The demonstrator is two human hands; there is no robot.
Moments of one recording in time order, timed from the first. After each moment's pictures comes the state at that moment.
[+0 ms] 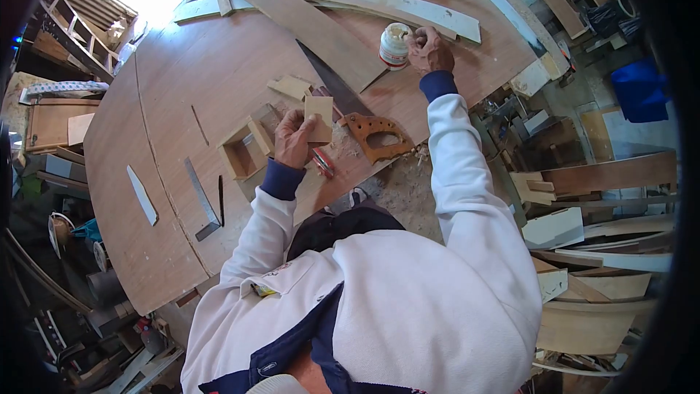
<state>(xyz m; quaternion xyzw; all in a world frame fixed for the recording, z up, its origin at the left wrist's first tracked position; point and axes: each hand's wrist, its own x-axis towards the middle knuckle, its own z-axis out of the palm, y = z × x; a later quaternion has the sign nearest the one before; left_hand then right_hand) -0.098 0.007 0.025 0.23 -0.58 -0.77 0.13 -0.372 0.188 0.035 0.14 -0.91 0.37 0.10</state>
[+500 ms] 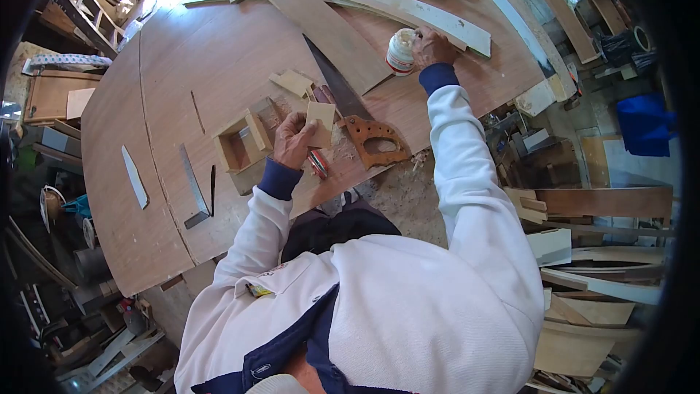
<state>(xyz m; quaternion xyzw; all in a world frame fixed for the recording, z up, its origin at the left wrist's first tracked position) -0.097 0.011 0.005 0.25 -0.61 -0.74 0.15 -0.411 0.166 0.028 0.22 -0.96 0.18 0.09</state>
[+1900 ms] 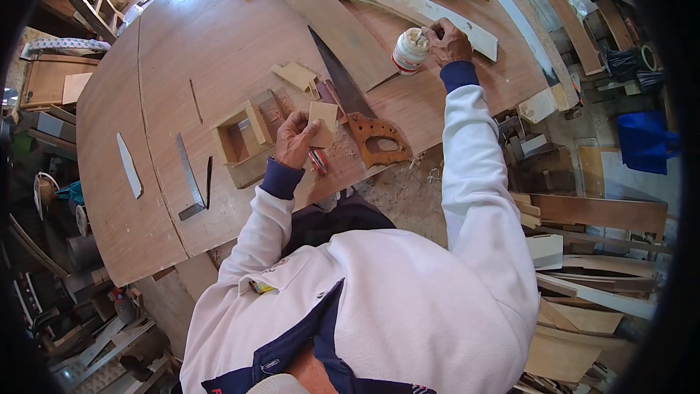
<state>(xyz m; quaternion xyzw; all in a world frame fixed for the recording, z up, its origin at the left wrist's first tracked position) -0.092 0.013 -0.007 0.28 -0.58 -0.75 0.14 -0.424 0.175 0.049 0.26 -0.91 0.32 0.05</state>
